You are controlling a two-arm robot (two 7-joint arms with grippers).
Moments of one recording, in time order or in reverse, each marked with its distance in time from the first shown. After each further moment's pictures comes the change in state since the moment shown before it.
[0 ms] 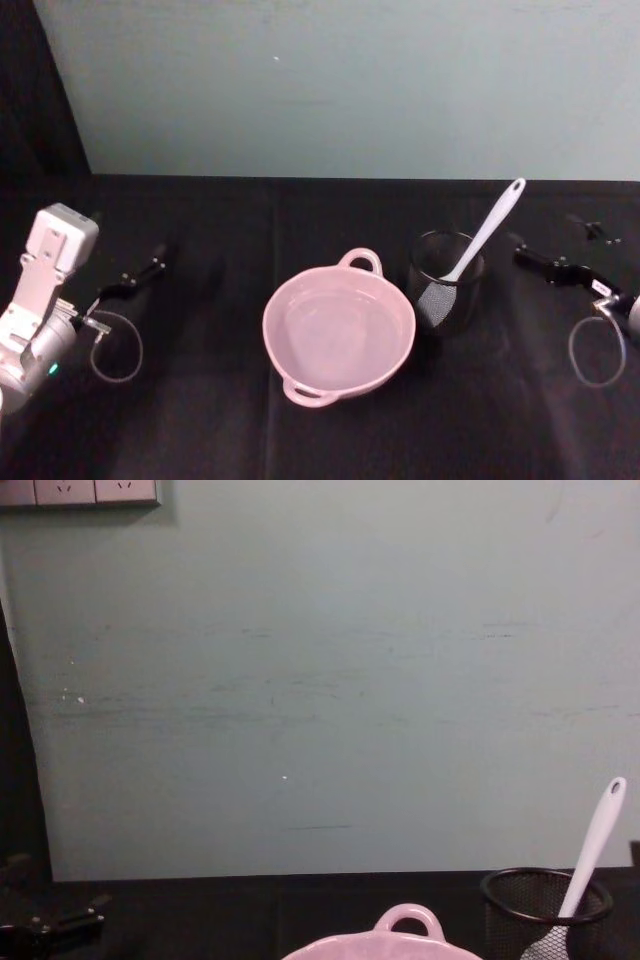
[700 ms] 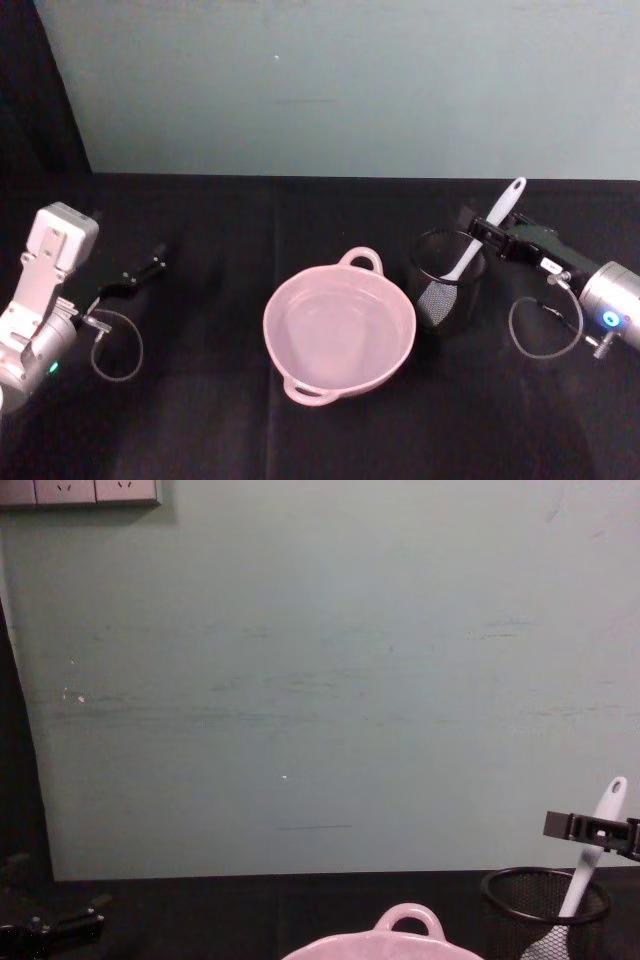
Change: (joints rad) left arm 0.000 0.000 0.000 0.000 0.000 0.000 0.000; right arm 0.172 -0.158 -0.044 0.293 0.233 -0.030 0.291
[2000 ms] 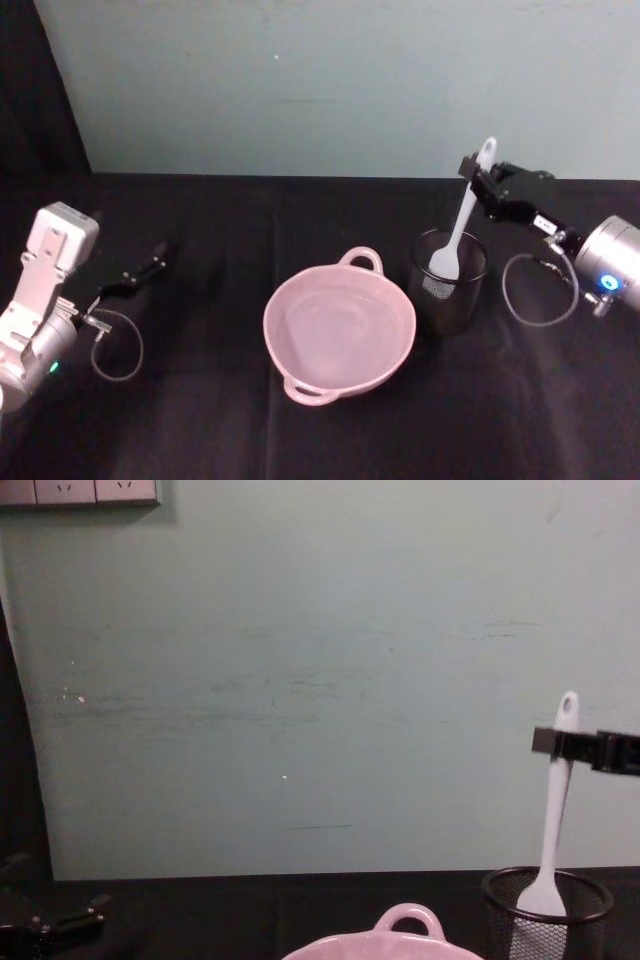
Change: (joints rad) left arm 0.000 0.000 0.000 0.000 0.000 0.000 0.000; right arm 0.002 0.007 0.028 -0.171 -0.147 -0.027 -0.015
